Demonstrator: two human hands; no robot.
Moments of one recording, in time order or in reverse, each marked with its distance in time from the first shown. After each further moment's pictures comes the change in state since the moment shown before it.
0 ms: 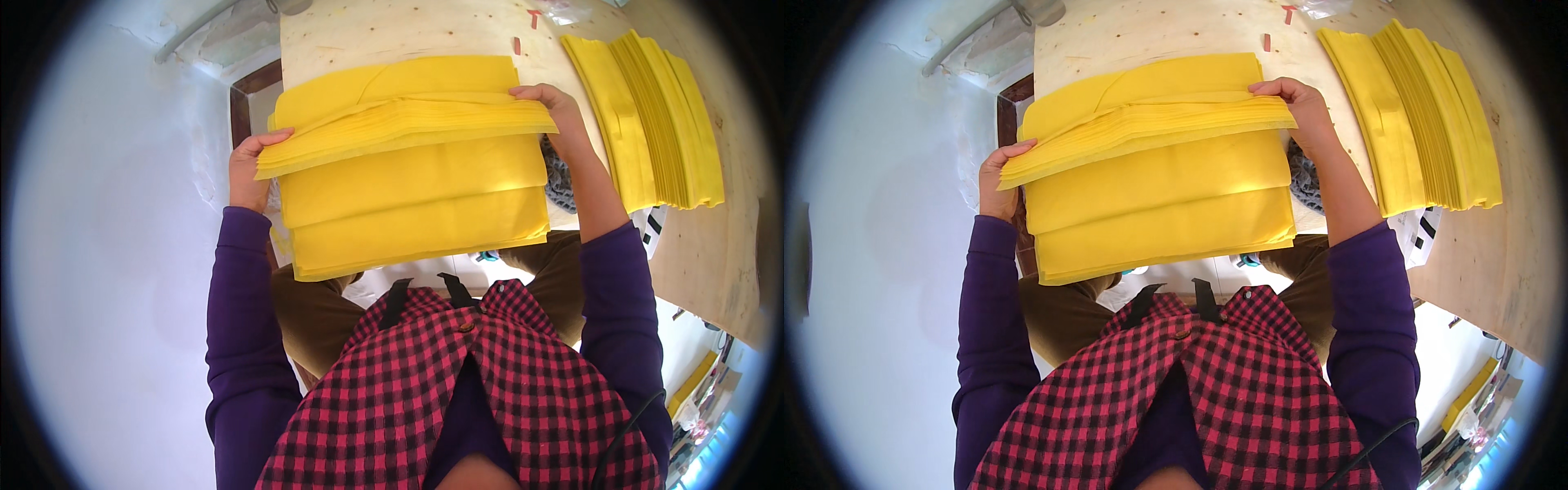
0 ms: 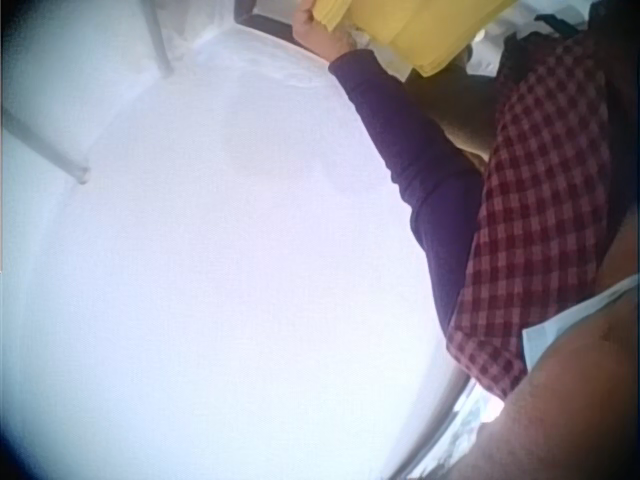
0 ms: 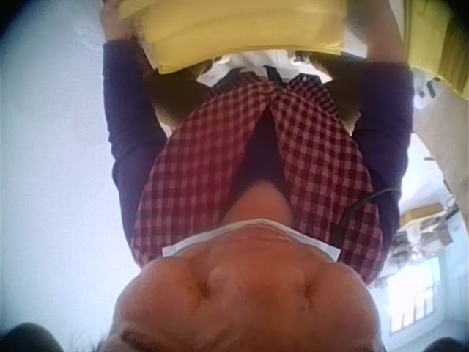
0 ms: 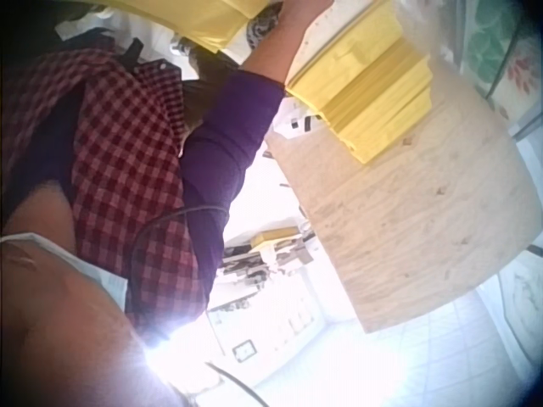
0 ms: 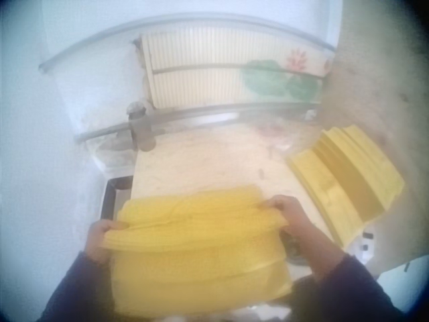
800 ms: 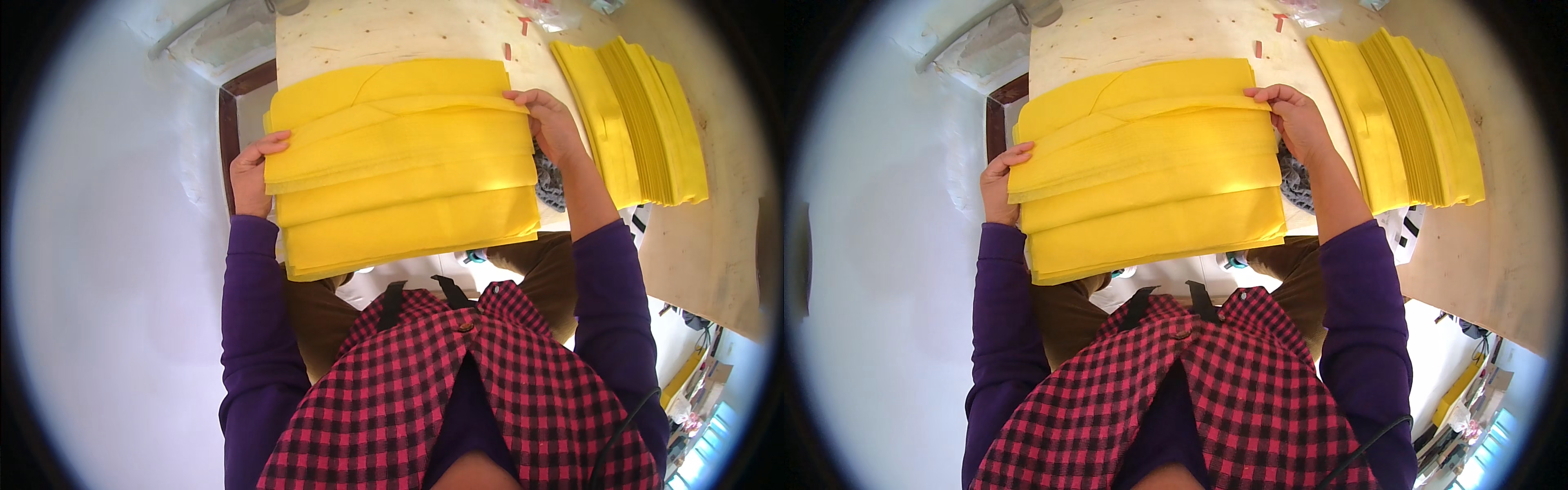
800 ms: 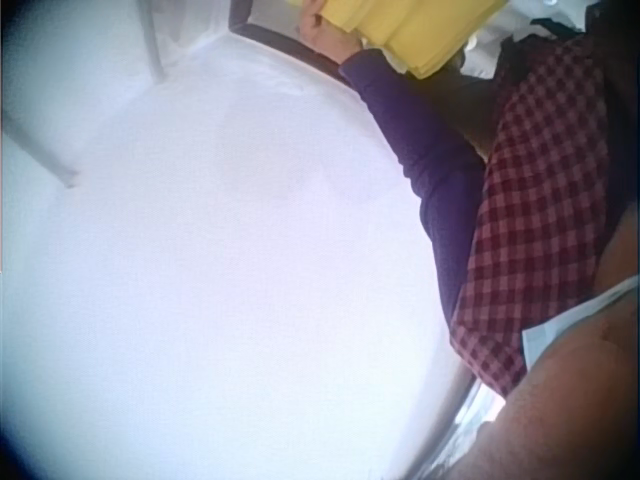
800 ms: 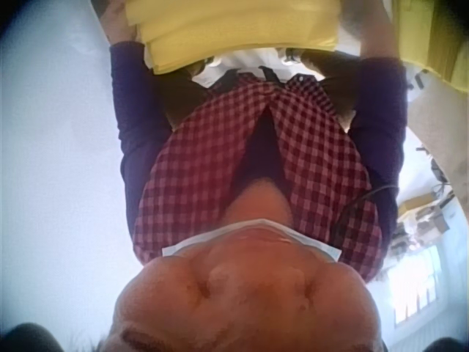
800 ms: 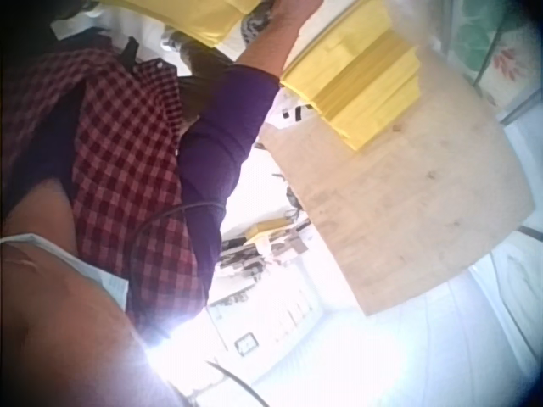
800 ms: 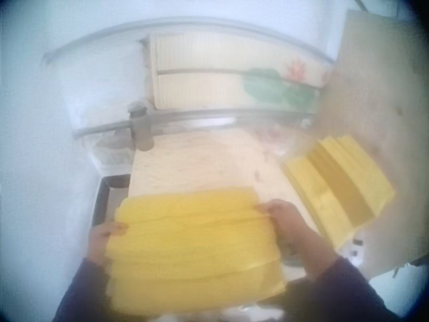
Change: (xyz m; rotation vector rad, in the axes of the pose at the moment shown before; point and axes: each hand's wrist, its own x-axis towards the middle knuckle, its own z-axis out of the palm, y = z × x) left_hand -0.013 -0.029 0.000 -0.083 -0.008 0.124; right_hand -0.007 -0.010 0.004 0.239 0.054 0.137
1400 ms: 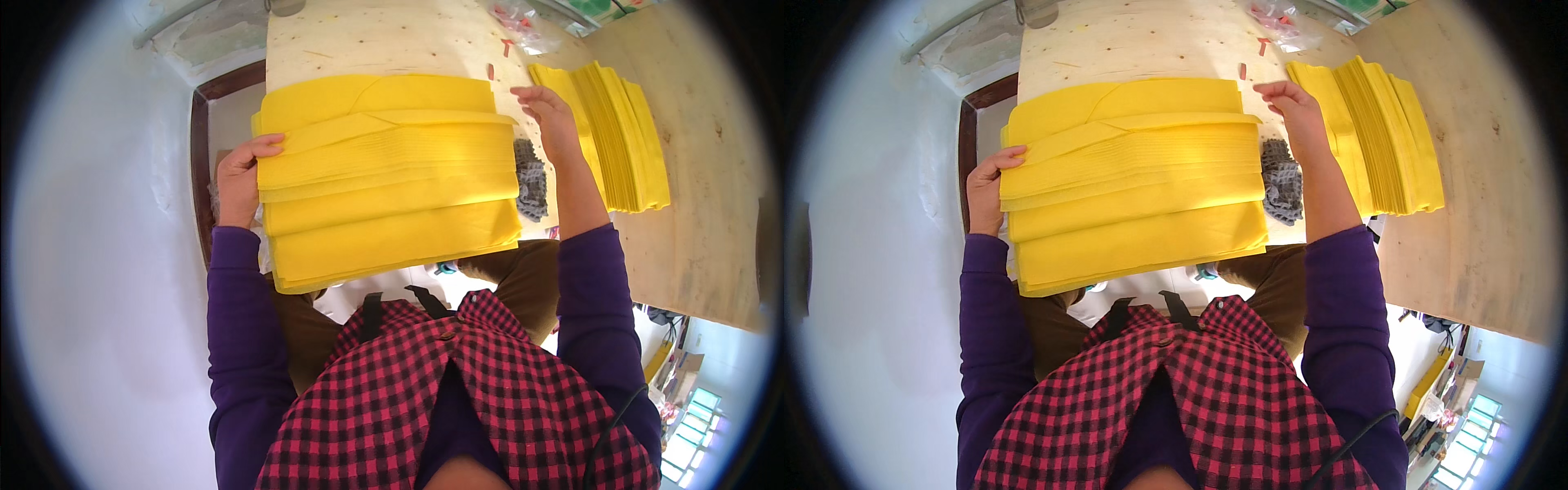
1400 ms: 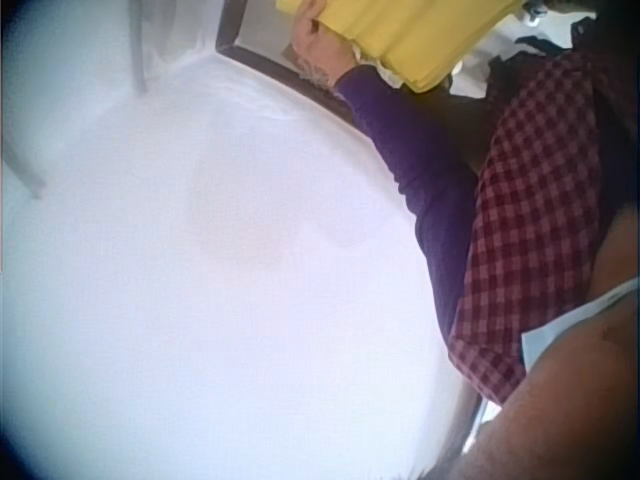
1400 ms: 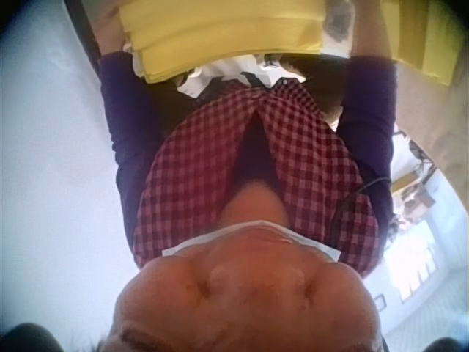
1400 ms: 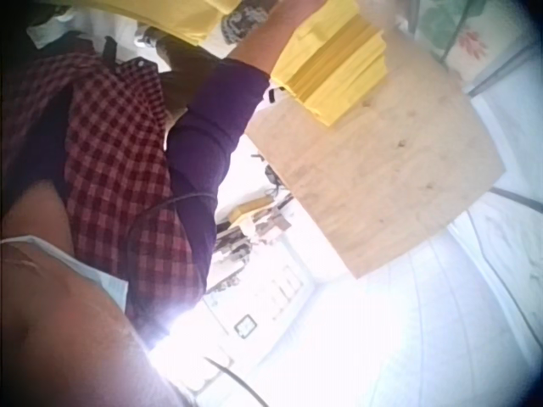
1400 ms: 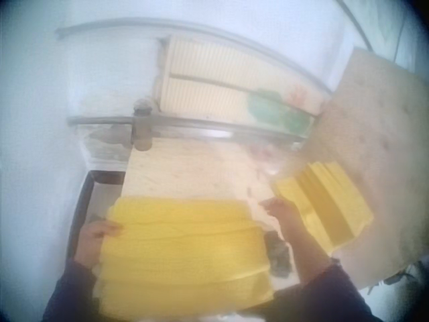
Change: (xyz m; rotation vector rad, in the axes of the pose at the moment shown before) left_hand 0.002 -0.003 -0.002 0.065 -0.073 0.110; right_hand 0.006 -0.046 0.004 -0.409 0.116 -0.209
